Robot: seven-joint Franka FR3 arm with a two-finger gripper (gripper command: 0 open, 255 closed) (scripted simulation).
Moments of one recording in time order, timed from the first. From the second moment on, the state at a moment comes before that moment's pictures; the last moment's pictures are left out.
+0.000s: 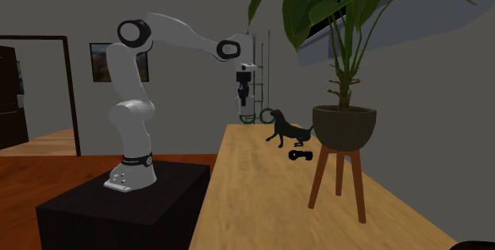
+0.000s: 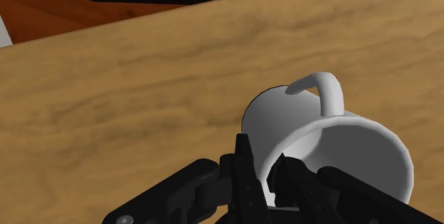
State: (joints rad) arm 0.24 -0.17 0.23 -2.04 0.10 1.90 0.47
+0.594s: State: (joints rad) arm 0.24 -0.15 0.23 -2.14 0.10 2.02 0.47
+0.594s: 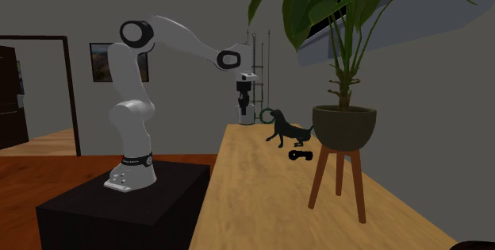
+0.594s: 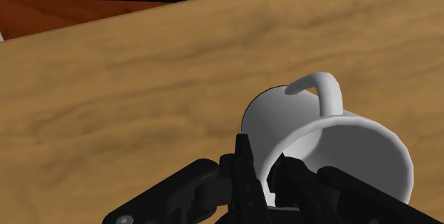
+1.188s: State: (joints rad) arm 0.24 -0.11 0.24 -2.22 0.10 2.14 0.47
